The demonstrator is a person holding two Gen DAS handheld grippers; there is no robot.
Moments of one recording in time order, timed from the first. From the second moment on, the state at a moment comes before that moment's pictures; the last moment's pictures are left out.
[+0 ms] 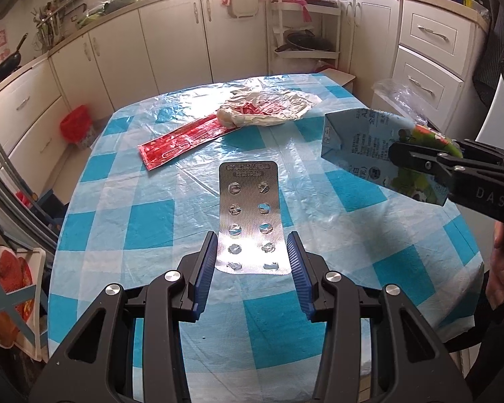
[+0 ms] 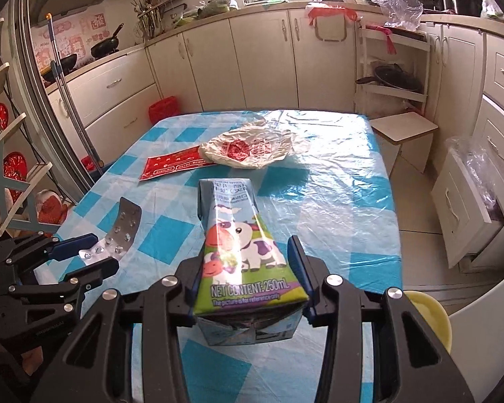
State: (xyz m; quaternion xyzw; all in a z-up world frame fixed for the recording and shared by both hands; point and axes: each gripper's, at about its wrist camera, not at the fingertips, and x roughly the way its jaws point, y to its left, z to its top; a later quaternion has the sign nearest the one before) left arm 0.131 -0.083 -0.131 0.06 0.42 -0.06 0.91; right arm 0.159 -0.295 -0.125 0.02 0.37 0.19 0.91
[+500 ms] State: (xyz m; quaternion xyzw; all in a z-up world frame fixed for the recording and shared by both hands) left arm 0.125 -0.152 -0.116 0.09 0.40 -0.12 0.90; right arm 0.136 -0.379 -0.109 0.02 0.33 0.04 0.94
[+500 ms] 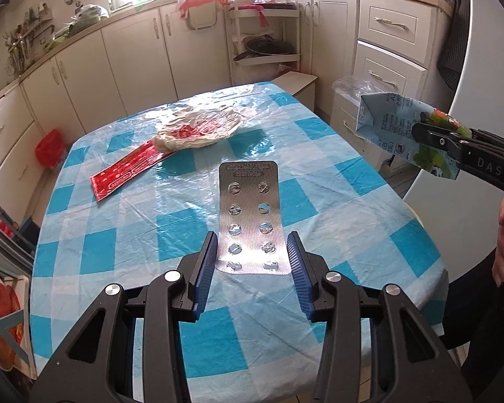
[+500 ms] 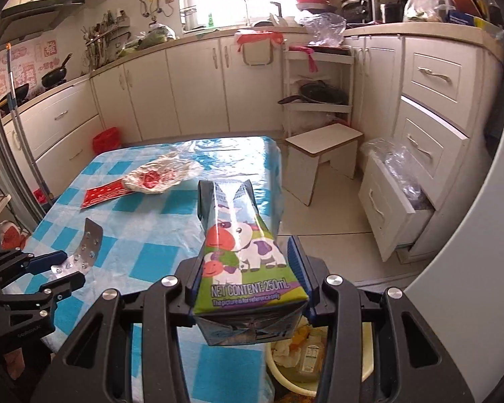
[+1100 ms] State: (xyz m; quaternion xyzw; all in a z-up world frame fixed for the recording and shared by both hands) left arm 0.147 -0.220 -0.115 0.07 0.40 -0.22 0.89; right arm 0.139 -0.432 -0.143 0.04 0.40 -0.06 0.91
